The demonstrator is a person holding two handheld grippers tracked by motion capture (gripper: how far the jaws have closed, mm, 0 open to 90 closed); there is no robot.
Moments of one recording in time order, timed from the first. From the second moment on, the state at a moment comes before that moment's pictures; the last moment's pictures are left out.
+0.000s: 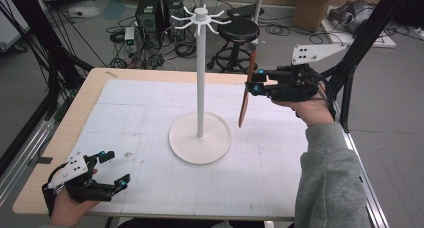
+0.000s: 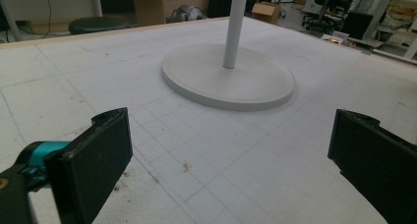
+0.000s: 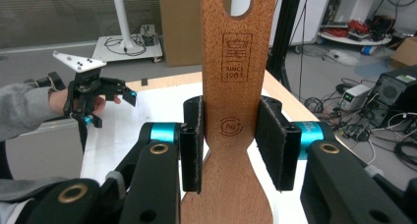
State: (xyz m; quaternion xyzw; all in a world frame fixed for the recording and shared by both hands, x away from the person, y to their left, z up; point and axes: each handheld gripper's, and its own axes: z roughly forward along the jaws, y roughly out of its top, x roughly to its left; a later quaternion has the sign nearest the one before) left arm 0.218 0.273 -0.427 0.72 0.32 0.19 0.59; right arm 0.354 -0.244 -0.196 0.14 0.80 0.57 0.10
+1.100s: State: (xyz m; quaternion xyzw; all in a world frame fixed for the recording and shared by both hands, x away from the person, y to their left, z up) left arm 0.216 0.273 -0.430 0.72 0.32 0.18 0.59; right arm 0.387 -0.208 -0.158 0.16 0.79 0.57 0.15
